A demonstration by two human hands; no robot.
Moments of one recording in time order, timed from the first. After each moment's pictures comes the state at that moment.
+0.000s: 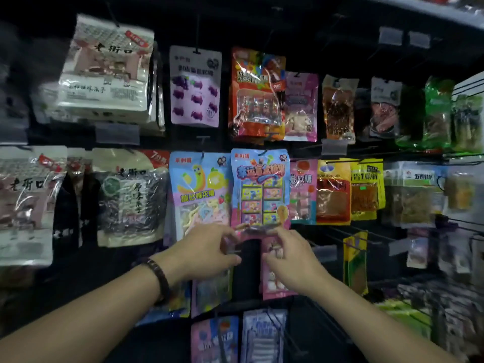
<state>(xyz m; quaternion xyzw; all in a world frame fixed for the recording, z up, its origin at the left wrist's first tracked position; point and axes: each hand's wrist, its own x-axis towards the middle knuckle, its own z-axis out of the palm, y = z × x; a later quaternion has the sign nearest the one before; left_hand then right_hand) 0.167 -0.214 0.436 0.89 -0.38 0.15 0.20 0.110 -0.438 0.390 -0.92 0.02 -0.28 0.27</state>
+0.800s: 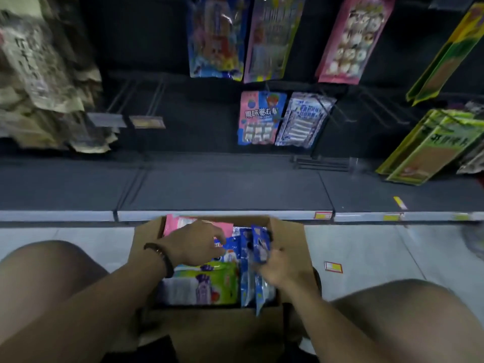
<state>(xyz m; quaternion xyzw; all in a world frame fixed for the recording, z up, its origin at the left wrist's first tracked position) 0.016 -0.056 0.001 0.92 -0.29 -0.24 0.12 -0.057 -0.295 -0.109 -0.89 0.21 0.21 0.35</state>
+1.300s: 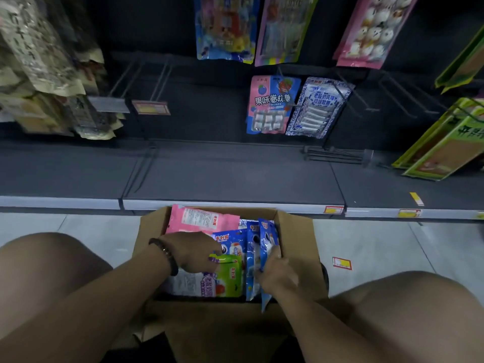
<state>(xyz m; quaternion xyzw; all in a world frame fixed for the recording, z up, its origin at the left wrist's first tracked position) 0.016 -0.050 -0.015 0.87 -0.32 -0.38 -0.01 -0.062 -0.272 -0.148 -0.92 0.24 0.22 0.20</state>
